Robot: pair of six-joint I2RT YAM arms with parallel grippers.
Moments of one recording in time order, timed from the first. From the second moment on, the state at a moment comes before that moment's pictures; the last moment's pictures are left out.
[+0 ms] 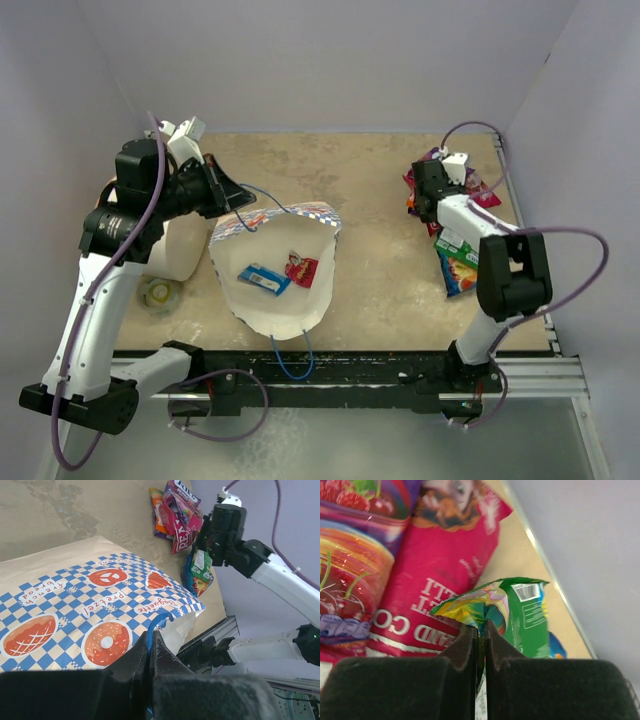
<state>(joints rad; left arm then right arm) -0.25 1.09 1.50 -0.84 0.46 -0.59 0.20 1.67 1.15 -0.37 0.96 0.24</state>
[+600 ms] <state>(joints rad) -0.25 1.12 1.50 -0.85 0.45 -0.59 0.20 1.74 1.19 -0.43 0.89 0.40</state>
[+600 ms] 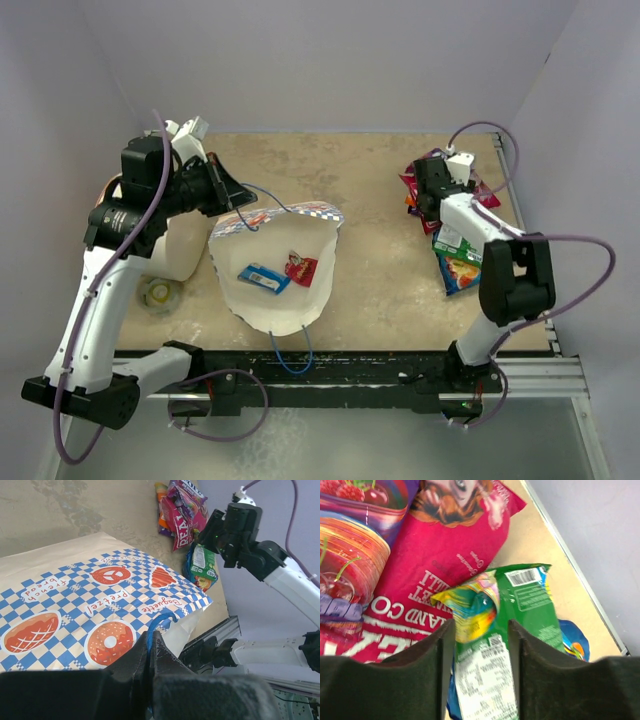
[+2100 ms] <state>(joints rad) -0.25 1.01 1.38 -0.66 0.50 -0.72 1.14 1.26 1.48 -0.46 0.07 0.35</state>
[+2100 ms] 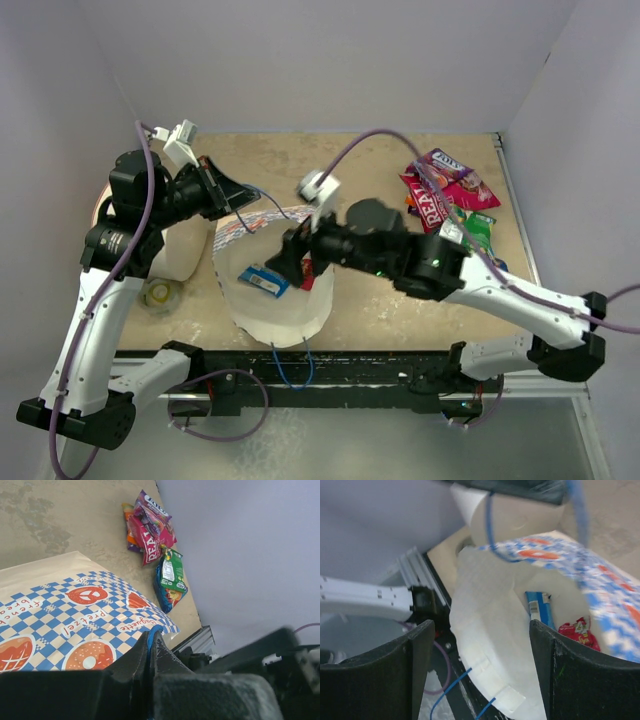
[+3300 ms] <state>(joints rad) -0.25 1.05 1.39 -0.66 0.54 -0.74 1.27 1.84 1.09 0.23 0.38 -0.19</state>
